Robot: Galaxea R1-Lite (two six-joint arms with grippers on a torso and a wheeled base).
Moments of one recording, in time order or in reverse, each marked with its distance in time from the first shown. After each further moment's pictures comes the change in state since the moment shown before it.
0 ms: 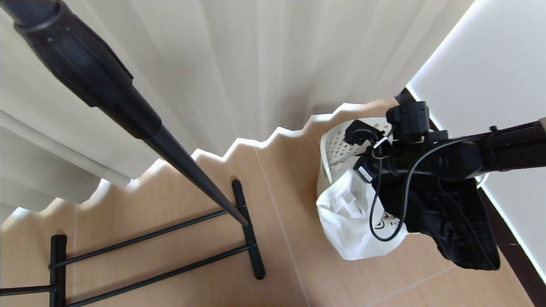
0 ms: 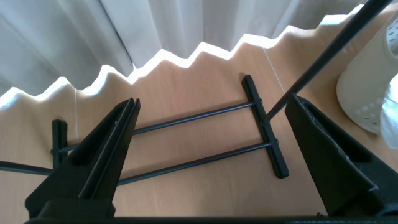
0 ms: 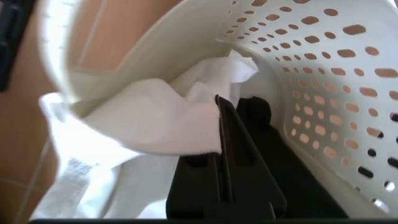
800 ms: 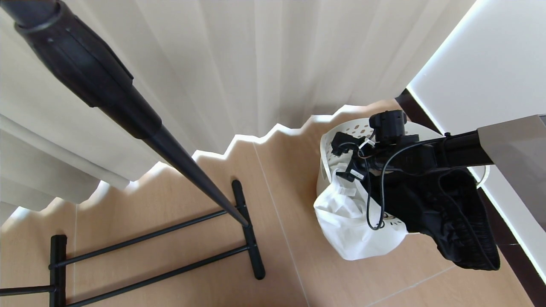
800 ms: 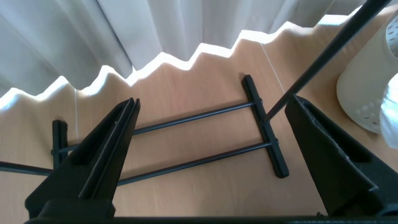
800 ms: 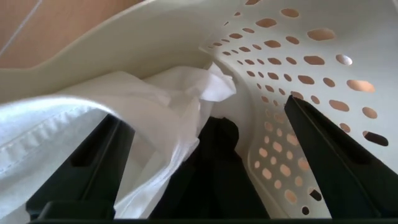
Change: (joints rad) left arm 0.000 0.000 0.000 0.000 -0.001 0.002; right arm -0.048 0.253 -0.269 0.017 0.025 -0.316
